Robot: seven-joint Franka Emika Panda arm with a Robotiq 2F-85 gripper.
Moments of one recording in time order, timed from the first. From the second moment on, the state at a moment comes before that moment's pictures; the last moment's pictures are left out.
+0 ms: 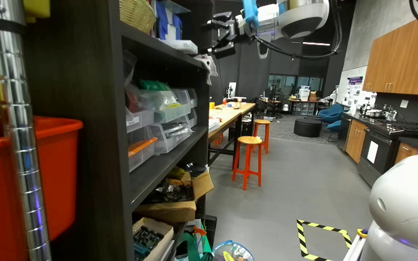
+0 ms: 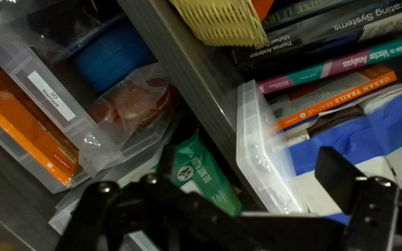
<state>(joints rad) -0.13 -0.65 0.08 -2.32 1.42 2.45 0.68</state>
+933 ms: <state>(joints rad) -0.13 -0.42 0.07 -2.13 1.31 2.51 0.74</state>
